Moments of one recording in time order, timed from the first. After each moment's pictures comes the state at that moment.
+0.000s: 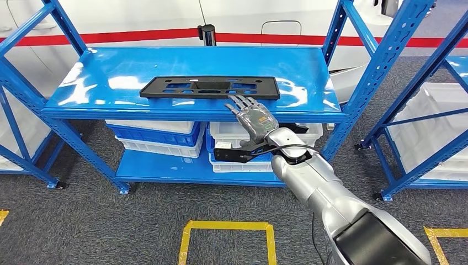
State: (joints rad) left arm -0.04 0.01 0.09 -0.19 0.19 0.29 -0.34; right arm -0.97 0.10 0.86 -0.52 0.92 -0.22 -0.17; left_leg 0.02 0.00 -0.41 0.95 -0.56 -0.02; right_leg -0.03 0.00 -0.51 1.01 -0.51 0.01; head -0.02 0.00
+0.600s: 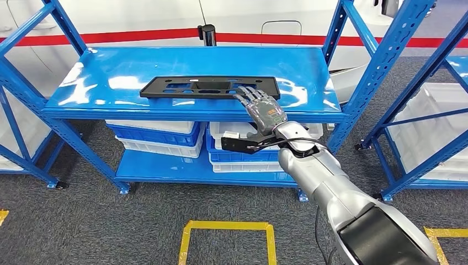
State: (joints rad) left arm -0.04 0.01 0.09 -0.19 0.17 0.27 -0.33; right arm -0.99 0.09 0.82 -0.49 0.90 -0.24 -0.17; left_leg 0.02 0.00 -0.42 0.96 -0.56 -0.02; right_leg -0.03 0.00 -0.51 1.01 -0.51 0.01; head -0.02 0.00
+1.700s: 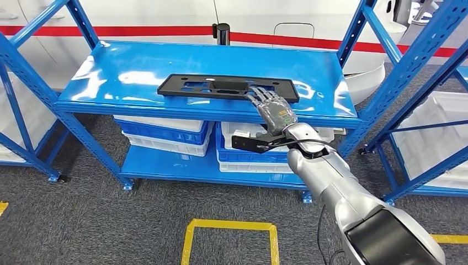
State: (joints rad) left arm -0.04 0.02 0.09 -0.19 0.16 0.28 -0.33; right arm -0.99 0.05 0.80 -0.49 0.90 -0.25 -0.18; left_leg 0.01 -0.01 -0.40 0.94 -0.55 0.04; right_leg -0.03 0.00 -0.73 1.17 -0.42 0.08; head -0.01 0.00
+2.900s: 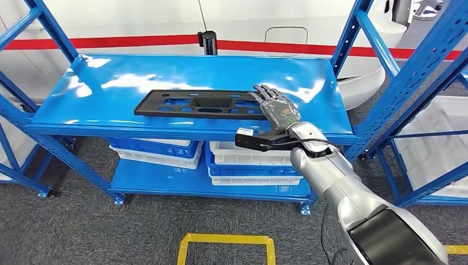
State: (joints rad) left arm -0.07 0.02 0.09 -0.19 0.15 0.28 -0.44; right arm -0.97 0.02 0.78 -0.50 0.90 -0.27 -0.18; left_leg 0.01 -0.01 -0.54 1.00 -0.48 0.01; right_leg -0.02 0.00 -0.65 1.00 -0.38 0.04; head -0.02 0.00
